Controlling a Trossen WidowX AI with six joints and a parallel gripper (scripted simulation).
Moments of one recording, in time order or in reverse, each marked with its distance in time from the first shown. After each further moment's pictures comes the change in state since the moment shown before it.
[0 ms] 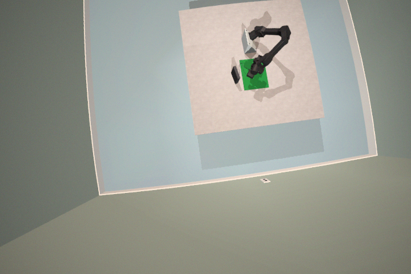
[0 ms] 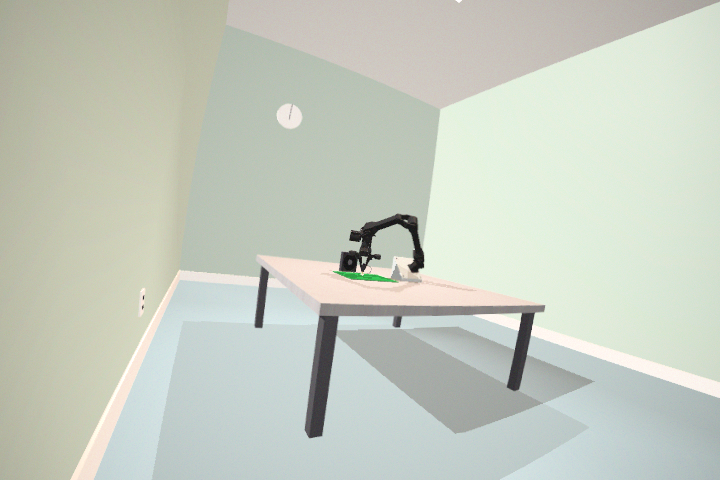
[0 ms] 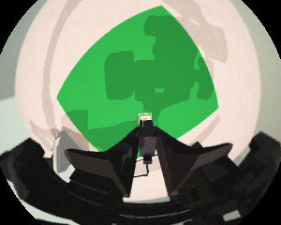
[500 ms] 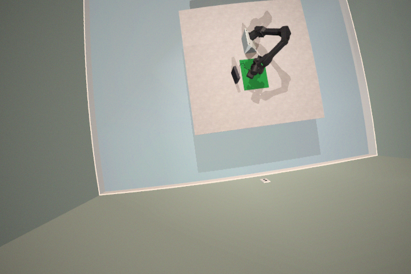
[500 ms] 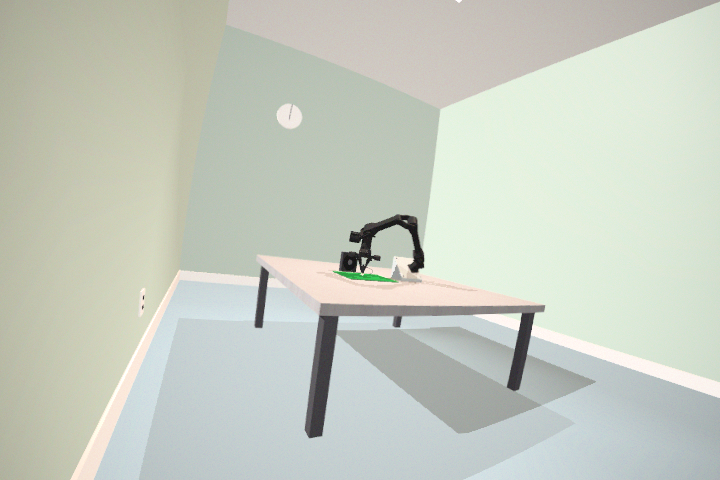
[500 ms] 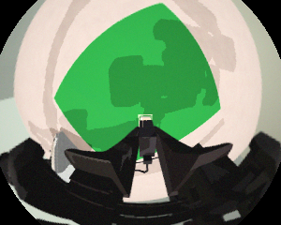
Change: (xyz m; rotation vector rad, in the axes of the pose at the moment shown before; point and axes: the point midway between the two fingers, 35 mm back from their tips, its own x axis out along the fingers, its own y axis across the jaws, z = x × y) arm 0.007 0.000 0.000 -0.001 0.000 -0.001
